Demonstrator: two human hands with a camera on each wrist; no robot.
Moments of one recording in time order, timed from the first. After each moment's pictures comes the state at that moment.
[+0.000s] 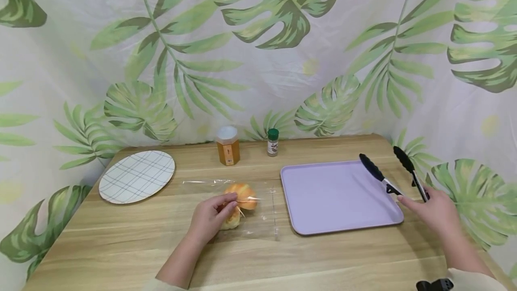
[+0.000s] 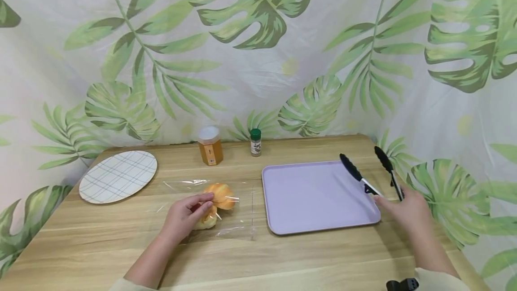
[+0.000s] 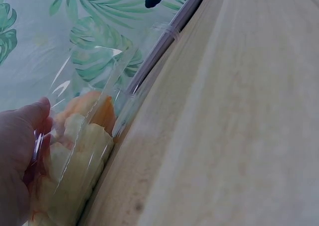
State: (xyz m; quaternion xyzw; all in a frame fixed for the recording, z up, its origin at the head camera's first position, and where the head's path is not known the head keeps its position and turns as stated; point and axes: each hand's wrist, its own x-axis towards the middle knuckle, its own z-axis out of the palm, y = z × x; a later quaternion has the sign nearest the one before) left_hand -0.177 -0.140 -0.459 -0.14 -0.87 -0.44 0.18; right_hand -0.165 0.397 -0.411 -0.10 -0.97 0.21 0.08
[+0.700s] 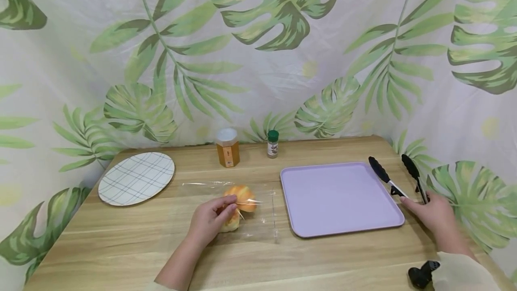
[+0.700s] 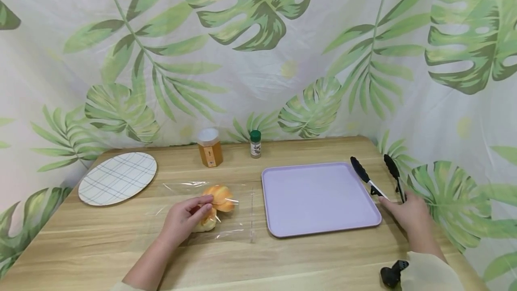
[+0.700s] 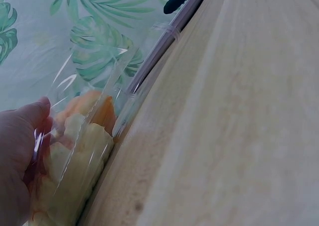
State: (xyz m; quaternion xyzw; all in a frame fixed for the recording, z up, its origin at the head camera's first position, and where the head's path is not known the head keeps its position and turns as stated) left_hand -0.176 -0.140 -0.459 -0.13 -0.86 -0.46 0.16; right_hand -0.187 0.431 -0.445 -0.15 -0.96 0.23 0.02
